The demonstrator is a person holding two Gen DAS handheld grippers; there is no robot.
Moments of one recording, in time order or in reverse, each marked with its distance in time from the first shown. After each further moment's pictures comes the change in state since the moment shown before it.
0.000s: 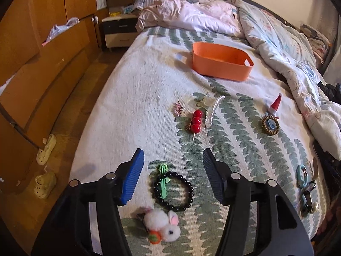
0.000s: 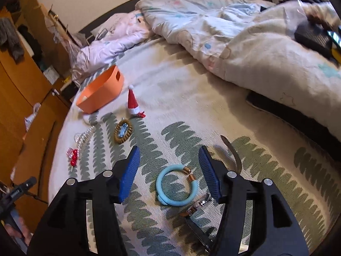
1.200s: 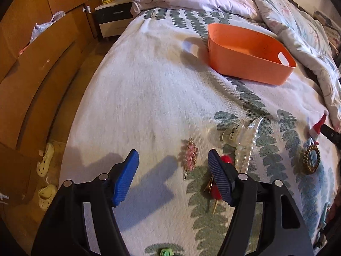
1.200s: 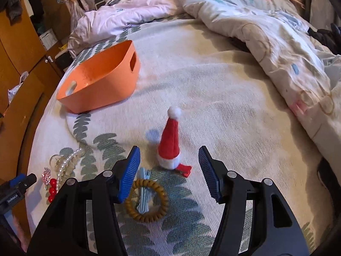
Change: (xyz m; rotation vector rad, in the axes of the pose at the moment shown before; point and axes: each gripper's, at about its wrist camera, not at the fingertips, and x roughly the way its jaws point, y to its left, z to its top) left arm 0.117 0.001 0.074 0.043 0.113 0.059; right arm 0.173 0.091 0.081 -0.174 0.133 -0.045
